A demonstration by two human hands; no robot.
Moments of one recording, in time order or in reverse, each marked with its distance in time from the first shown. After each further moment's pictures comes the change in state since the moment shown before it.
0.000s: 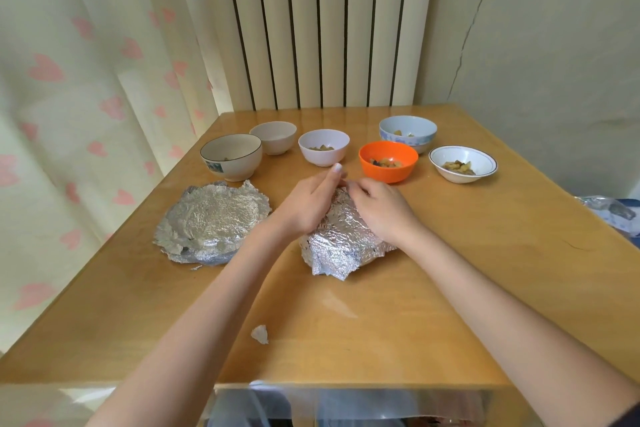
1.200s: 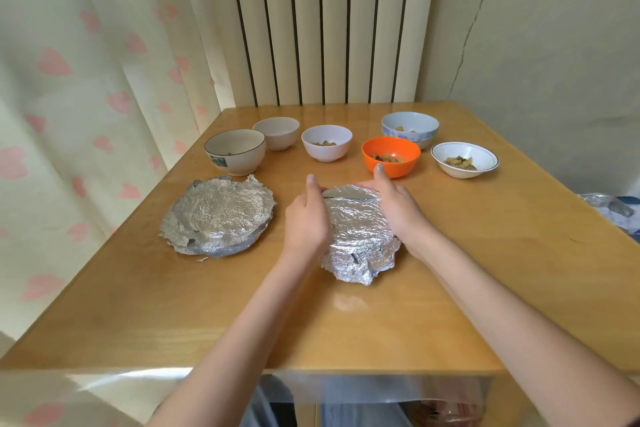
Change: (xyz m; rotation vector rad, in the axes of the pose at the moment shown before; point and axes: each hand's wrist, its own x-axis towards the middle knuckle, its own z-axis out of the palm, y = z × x) left_hand -0.033 0.007 0.029 -0.243 0.405 -0.328; right_hand -0.011 0.012 0.006 0.467 0.030 0.258
